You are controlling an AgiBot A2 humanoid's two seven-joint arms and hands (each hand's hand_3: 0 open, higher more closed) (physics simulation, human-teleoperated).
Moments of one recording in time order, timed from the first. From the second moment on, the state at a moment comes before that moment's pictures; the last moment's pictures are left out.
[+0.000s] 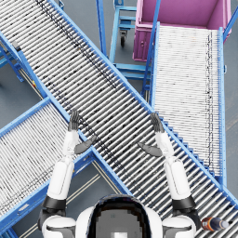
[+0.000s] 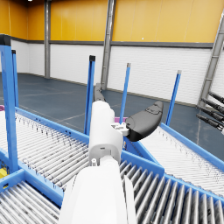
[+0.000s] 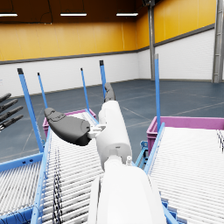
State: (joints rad) left arm 0.29 1.21 0.20 -1.80 1.00 0.10 0.10; right arm 0.29 -1.21 0.20 1.80 1.00 0.10 -0.10
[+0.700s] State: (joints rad) left arm 0.29 1.21 0.20 -1.80 1.00 0.10 0.10; right arm 0.29 -1.21 0.20 1.80 1.00 0.10 -0.10
